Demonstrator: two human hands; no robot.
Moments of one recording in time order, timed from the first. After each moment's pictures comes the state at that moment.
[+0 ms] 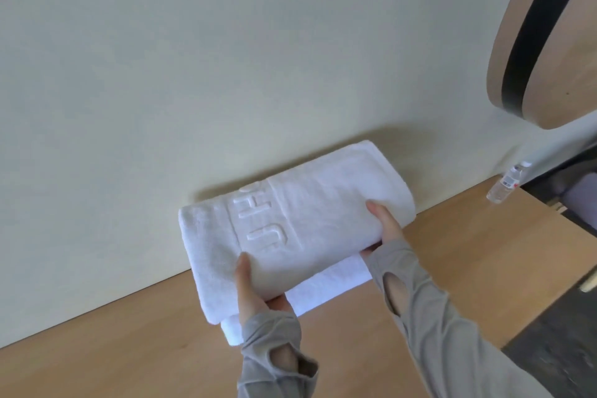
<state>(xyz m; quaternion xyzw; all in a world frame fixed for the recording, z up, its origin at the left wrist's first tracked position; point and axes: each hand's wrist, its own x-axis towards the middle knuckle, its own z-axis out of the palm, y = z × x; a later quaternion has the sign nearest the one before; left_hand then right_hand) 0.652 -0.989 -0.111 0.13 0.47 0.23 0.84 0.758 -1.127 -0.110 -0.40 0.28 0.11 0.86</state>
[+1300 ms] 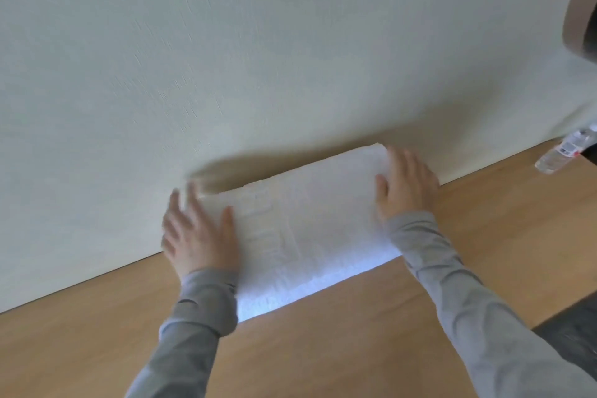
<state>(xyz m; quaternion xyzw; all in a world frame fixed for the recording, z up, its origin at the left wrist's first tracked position) 0.692 -0.924 -0.135 0.89 0.38 0.18 0.19 0.823 -1.159 -0.143 -0.97 -0.06 -0.11 0.22</state>
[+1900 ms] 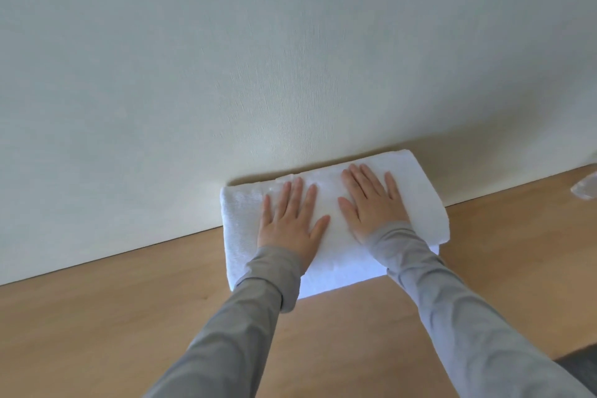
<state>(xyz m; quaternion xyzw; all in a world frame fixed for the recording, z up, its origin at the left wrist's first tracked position) 0.716 -0.957 -0.161 0.99 0.11 -0.06 0.07 0.813 -1.102 -0.179 -0.96 -0.27 0.00 0.05</state>
